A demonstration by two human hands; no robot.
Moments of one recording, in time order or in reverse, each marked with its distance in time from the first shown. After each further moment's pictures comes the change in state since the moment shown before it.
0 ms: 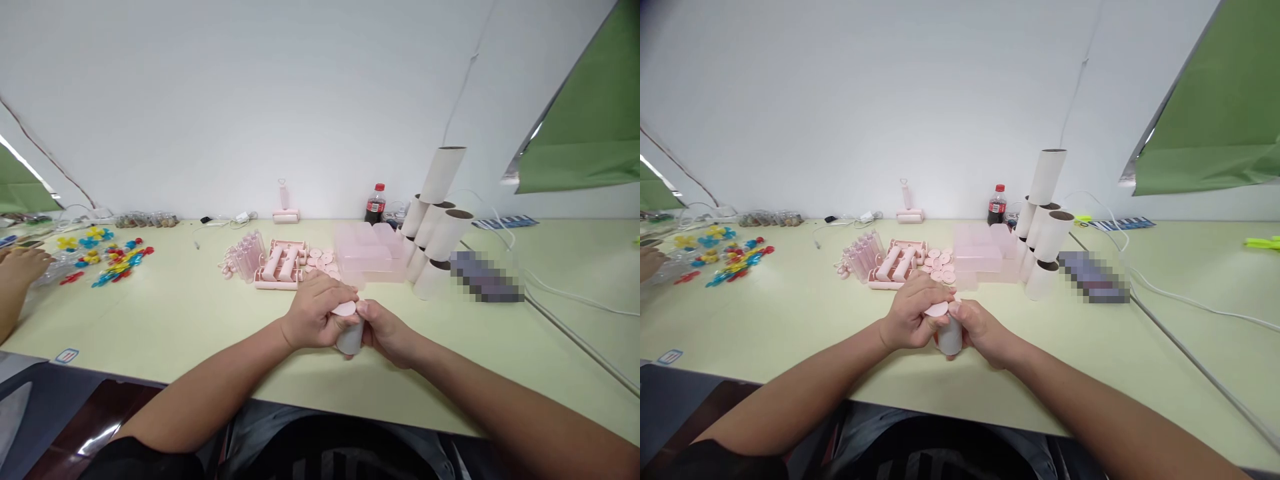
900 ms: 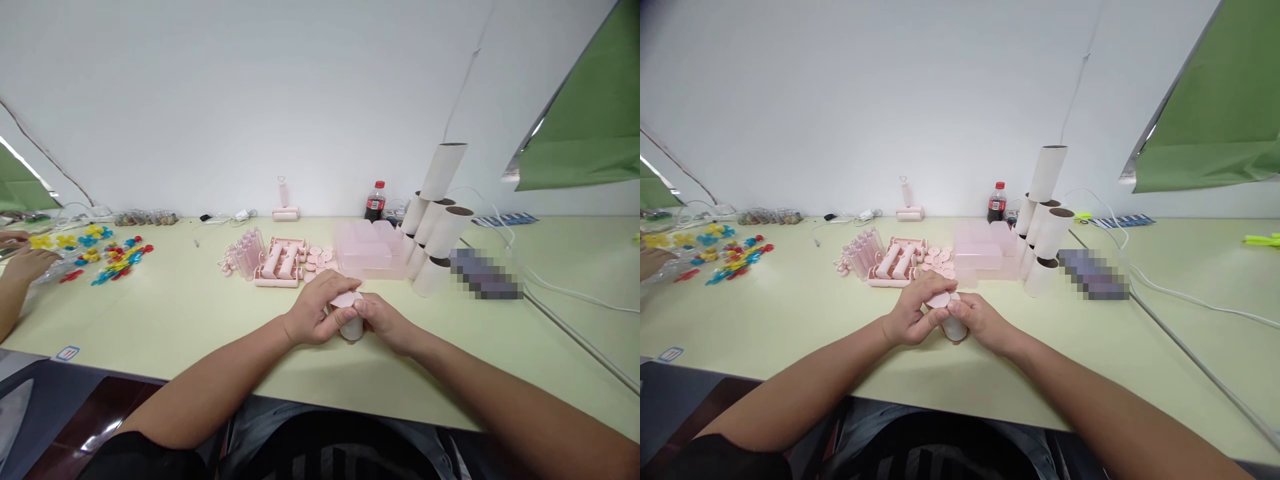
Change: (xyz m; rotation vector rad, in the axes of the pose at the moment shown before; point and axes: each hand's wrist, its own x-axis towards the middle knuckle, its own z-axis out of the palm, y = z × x) left_hand -0.007 -0.006 0.001 -0.211 -0.070 -0.088; right_hand 0.005 -0.008 -0.009 -0.308 0.046 -0.088
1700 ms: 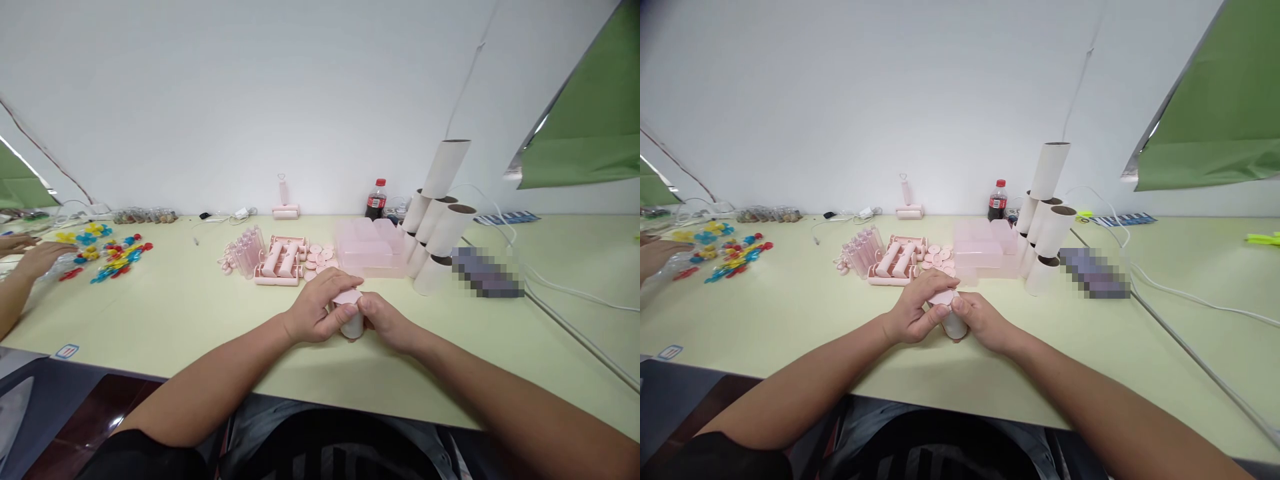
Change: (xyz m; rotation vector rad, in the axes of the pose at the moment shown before) left_hand 0.001 0.000 0.000 -0.032 -0.034 -0.029; right_hand -0.001 0.004 -0.002 -0.039 -0.022 -0.031
